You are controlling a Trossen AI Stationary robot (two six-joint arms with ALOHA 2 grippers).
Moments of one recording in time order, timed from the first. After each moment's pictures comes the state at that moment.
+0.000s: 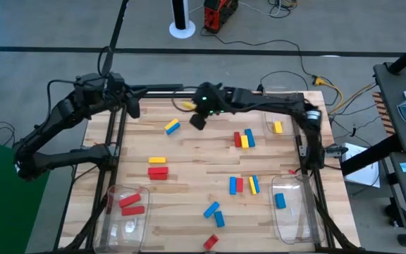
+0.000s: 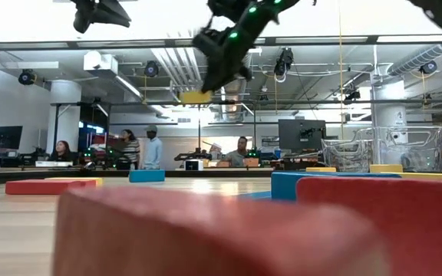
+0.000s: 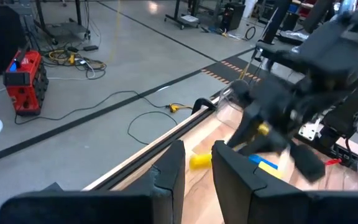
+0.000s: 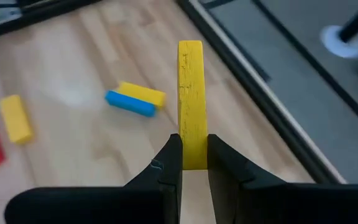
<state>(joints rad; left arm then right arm) 0.62 0.79 1.08 -0.58 -0.01 -0.19 -0.28 1.96 1.81 -0.65 0.17 0.14</state>
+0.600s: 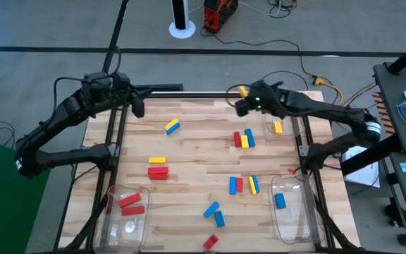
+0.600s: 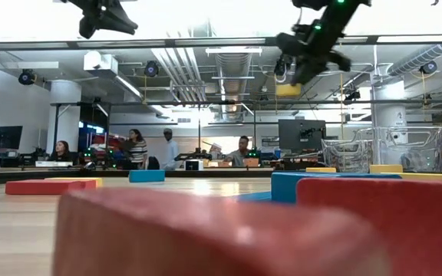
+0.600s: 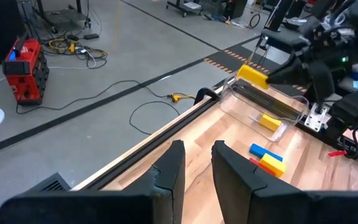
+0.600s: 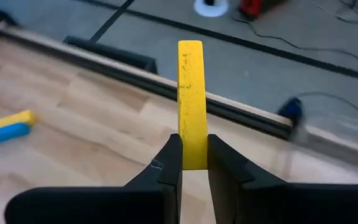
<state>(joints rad) 0.62 0.84 1.08 -0.58 -0.01 -0.19 -0.41 1.32 1.16 -0.65 0.47 0.57</state>
